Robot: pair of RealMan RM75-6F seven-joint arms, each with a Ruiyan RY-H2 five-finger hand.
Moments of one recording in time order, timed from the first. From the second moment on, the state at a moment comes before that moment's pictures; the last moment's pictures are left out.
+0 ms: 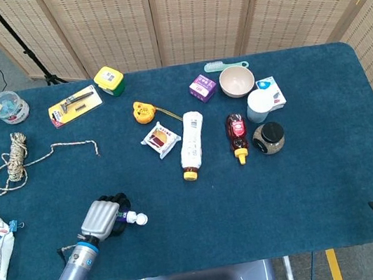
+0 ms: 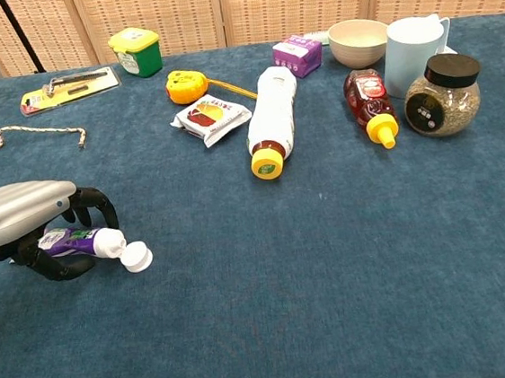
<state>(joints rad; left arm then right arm) -0.50 -1.52 -0.04 -1.62 1.17 1.01 0.44 -0.04 -1.07 0.09 -1.75 -1.46 1.61 0.04</state>
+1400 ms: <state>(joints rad) -0.50 -1.45 0.01 -1.69 1.20 0.99 0.35 -0.06 -1.06 0.11 -1.76 -1.45 1.62 0.08</state>
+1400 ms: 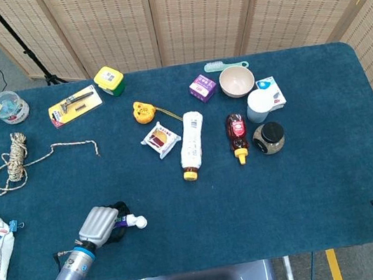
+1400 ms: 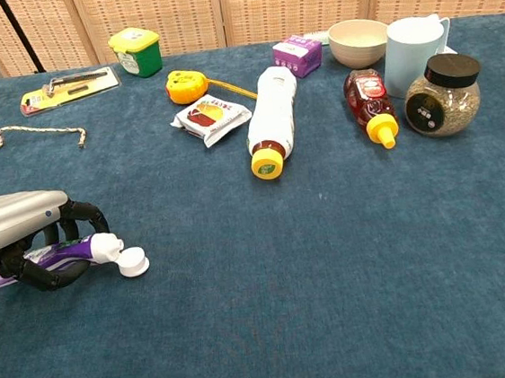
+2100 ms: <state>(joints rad) -0.57 -1.34 -0.03 -1.73 1.25 0.93 0.30 -0.01 -1.07 0.12 -1.77 -1.46 1.57 0.06</state>
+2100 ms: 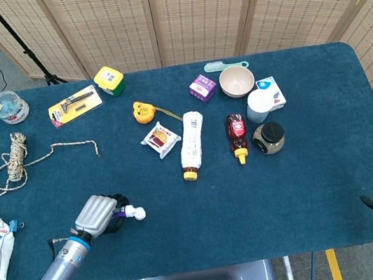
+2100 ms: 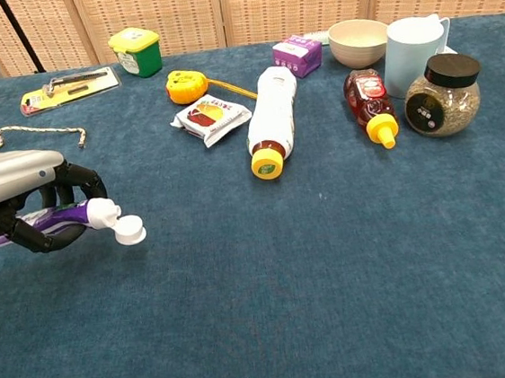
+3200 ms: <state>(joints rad) -0.76 -1.12 -0.14 -1.86 1.31 0.77 0.10 0.15 -1.14 0.13 -1.79 -1.57 1.43 0.08</state>
